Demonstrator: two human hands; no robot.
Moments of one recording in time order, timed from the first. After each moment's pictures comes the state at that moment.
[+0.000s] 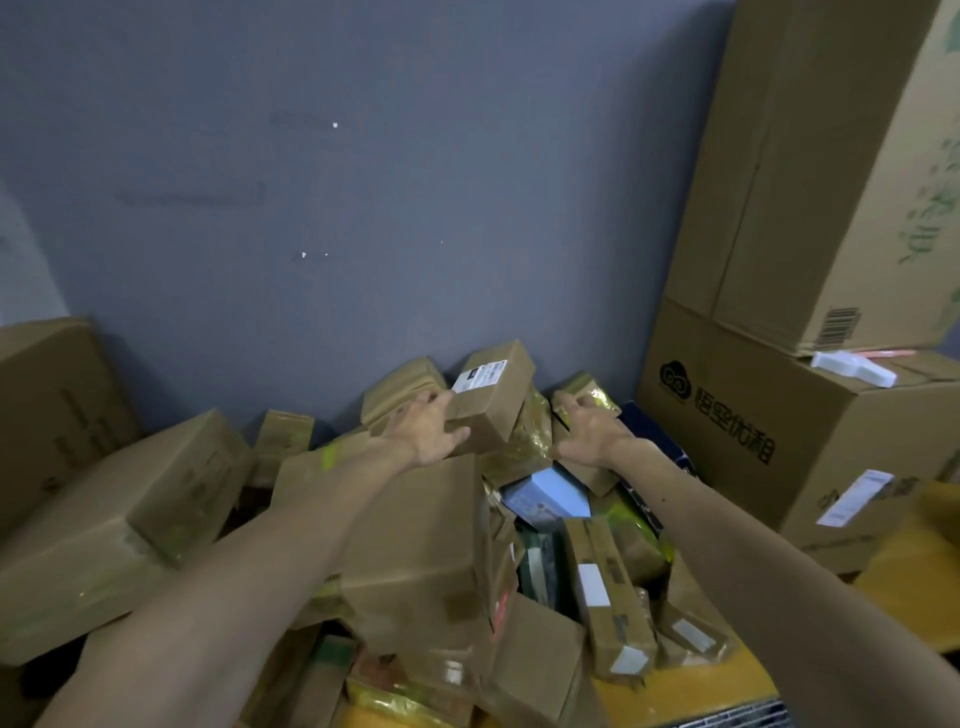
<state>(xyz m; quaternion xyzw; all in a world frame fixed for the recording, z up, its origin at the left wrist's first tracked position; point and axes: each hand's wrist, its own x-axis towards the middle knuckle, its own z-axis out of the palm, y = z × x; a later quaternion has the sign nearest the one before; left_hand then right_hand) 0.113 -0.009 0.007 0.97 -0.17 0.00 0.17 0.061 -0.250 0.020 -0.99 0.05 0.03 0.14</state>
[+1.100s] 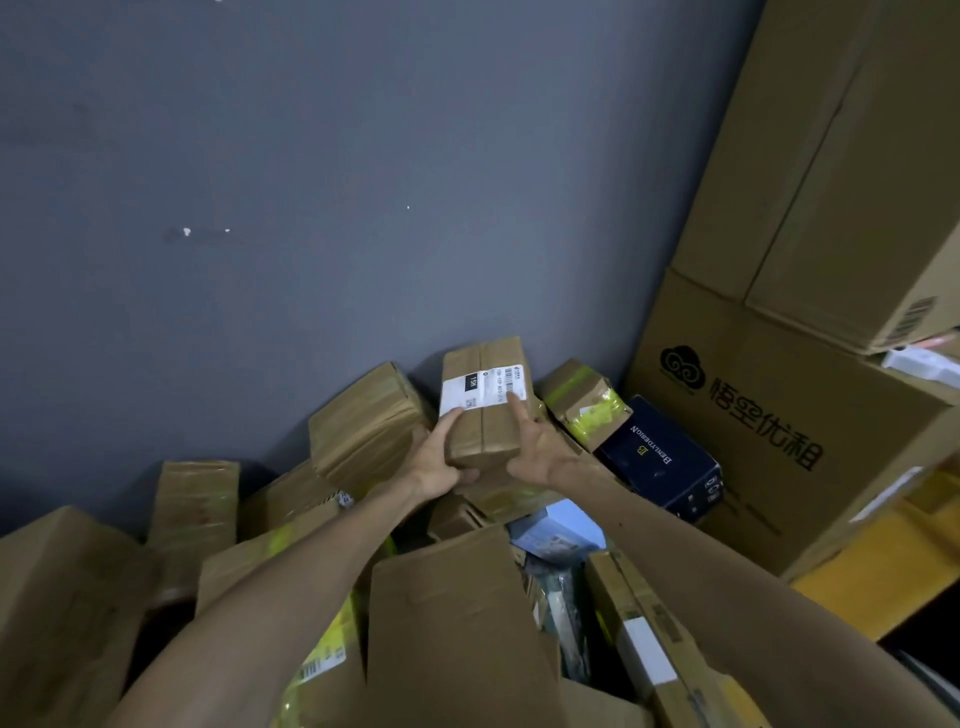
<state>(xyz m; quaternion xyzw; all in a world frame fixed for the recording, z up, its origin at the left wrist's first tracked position) 0.313 -0.027 -0.101 0.86 -0.17 -0.18 0.45 0.244 -0.191 -0.053 -0.96 0.14 0.05 0.22</state>
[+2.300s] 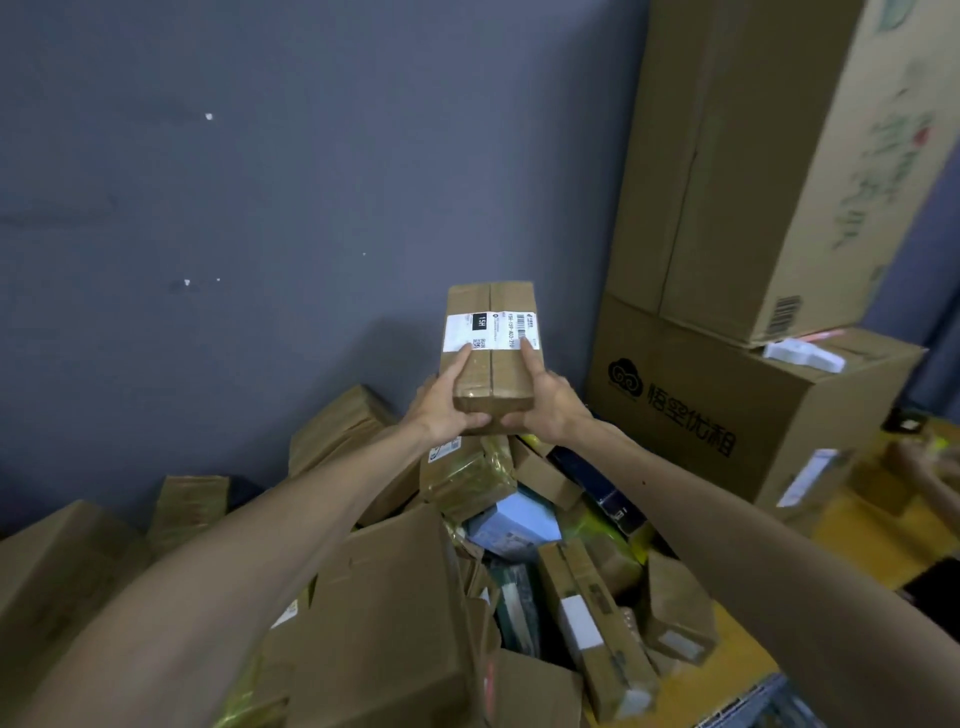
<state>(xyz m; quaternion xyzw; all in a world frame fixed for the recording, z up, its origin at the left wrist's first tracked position) 0.215 -0.094 0.020 0.87 -0.25 -0.04 0.43 0.147 -0.261 0.030 -0.94 0.08 -0.11 0.31</state>
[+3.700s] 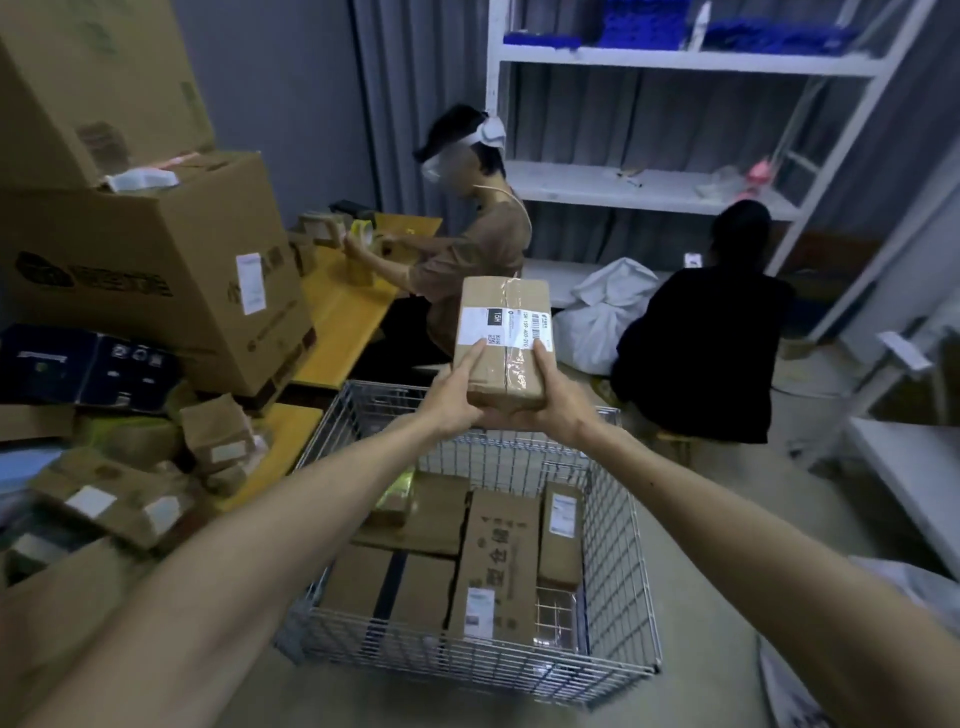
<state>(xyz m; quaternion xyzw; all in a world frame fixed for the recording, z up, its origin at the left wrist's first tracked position) -0.392 -0.356 -0.086 0.66 -0.63 -0.31 0.27 -0.573 -0.390 -0.094 -0.77 0.52 -0.20 0.31</state>
